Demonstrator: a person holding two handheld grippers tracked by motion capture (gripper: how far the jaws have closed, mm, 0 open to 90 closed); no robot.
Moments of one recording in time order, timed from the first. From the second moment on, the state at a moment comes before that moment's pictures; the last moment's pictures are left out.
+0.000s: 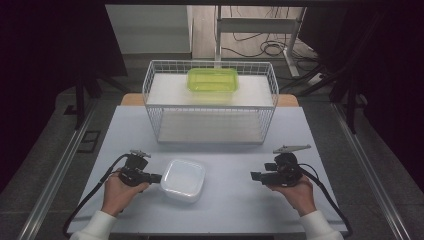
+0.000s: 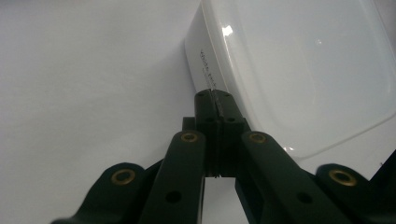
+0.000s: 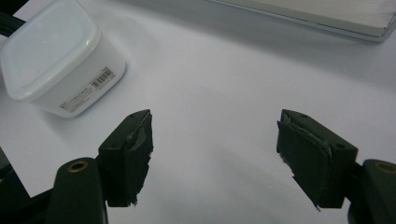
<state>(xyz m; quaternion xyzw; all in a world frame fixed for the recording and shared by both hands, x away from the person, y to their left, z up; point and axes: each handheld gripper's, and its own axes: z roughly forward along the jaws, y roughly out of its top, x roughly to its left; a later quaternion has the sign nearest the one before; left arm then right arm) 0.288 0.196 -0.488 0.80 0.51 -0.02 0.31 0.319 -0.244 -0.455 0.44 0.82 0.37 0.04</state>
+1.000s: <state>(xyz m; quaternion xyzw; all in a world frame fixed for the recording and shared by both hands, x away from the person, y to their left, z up) 0.296 0.128 -0.496 0.82 0.47 -0.06 0.32 0.319 -0.244 -0.456 0.43 0.82 0.37 0.04</state>
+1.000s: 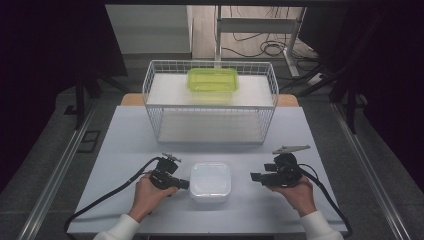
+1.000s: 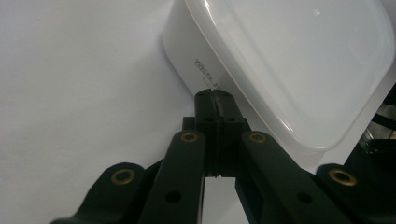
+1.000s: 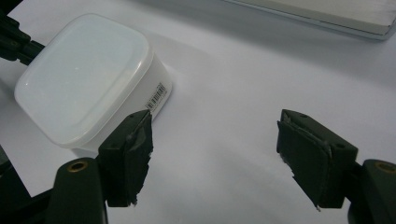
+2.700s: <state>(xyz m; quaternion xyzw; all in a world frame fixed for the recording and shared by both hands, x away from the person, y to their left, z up) 0.290 0.158 -0.475 0.73 0.51 -0.10 0.44 0.309 -0.188 -0.453 0.44 0.78 0.44 -0.08</state>
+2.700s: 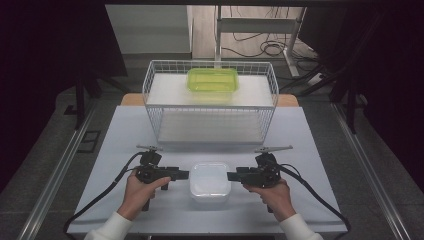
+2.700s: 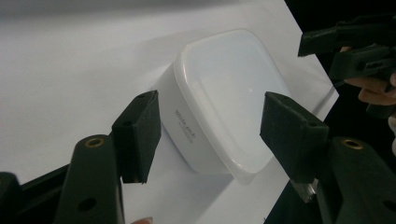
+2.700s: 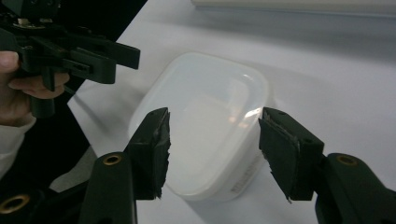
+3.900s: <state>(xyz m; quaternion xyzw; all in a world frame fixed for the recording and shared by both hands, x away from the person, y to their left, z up) 0.294 0.147 -0.509 0.67 0.55 -0.19 0.45 0.320 -0.179 -0.486 0.49 0.76 0.40 -0.13</state>
